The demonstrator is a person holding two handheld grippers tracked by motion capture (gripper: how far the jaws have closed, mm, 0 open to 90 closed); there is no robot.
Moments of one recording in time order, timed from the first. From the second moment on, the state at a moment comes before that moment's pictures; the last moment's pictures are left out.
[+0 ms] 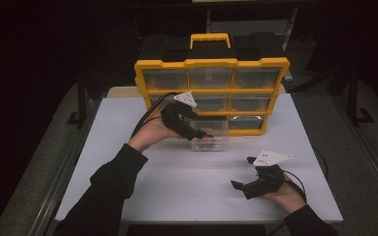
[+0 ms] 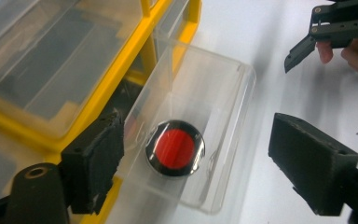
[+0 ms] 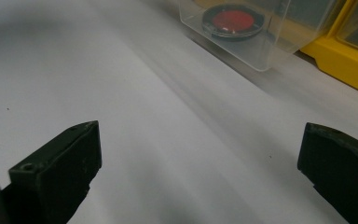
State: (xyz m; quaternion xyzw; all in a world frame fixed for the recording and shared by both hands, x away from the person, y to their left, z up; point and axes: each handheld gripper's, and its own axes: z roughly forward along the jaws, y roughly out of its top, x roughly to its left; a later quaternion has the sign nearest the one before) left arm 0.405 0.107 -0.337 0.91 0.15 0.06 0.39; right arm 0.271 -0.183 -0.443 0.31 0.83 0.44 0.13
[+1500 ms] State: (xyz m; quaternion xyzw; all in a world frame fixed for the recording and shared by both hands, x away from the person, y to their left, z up) left arm 0.342 0.198 -0.396 0.87 0.21 0.10 0.43; right arm 0.272 -0.182 -0.444 0.31 0.83 0.44 0.13
